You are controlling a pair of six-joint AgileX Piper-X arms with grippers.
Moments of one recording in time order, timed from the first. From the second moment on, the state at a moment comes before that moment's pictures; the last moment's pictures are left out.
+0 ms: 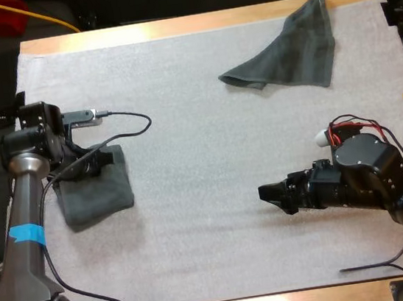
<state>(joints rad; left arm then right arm) 0.14 1.50 -1.12 1.04 0.02 -1.66 0.72 0.91 -0.86 0.74 -0.31 -1.26</state>
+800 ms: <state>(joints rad) 0.14 1.65 -1.01 0.90 0.04 -1.66 0.72 0.91 -0.86 0.74 -0.31 -1.26</state>
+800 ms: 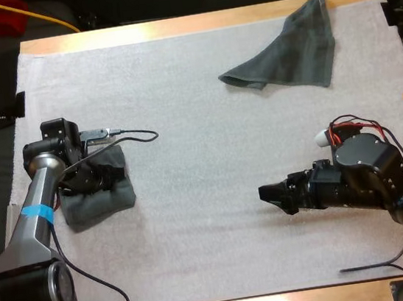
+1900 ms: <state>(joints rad) 0.14 1.45 -0.93 0.98 0.06 -1.66 0.72 0.91 -0.86 0.74 -0.31 -1.26</state>
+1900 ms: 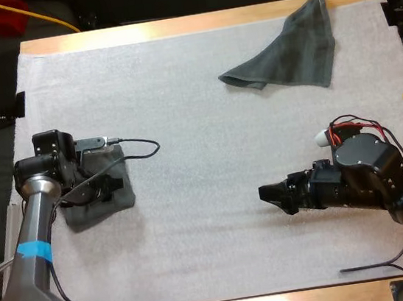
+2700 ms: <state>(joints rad) 0.14 1.48 -1.09 1.02 0.11 -1.67 0.72 0.91 -0.86 0.74 -0.31 -1.26</state>
